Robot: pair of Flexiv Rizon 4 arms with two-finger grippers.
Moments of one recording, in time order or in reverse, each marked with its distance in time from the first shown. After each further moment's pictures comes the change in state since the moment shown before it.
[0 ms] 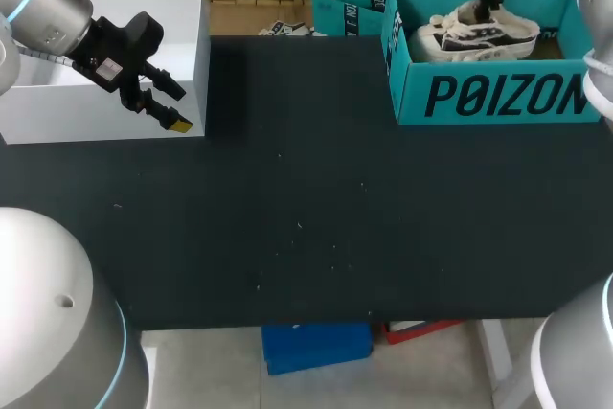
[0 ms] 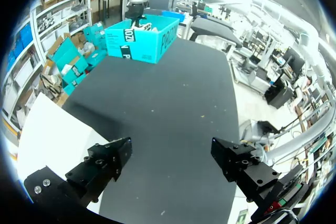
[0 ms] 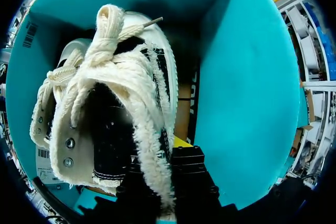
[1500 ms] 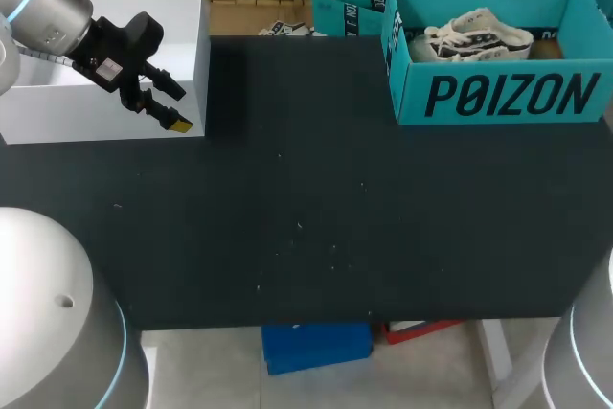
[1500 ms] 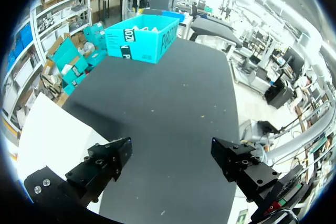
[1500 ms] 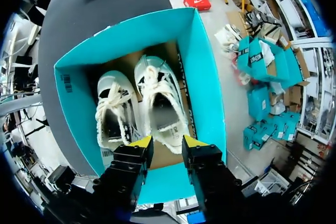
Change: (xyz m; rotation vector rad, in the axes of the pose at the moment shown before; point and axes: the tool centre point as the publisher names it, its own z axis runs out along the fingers) left arm 0.000 0.000 0.000 0.000 0.000 0.000; right arm 0.026 0.020 -0.143 0.131 0.019 0.306
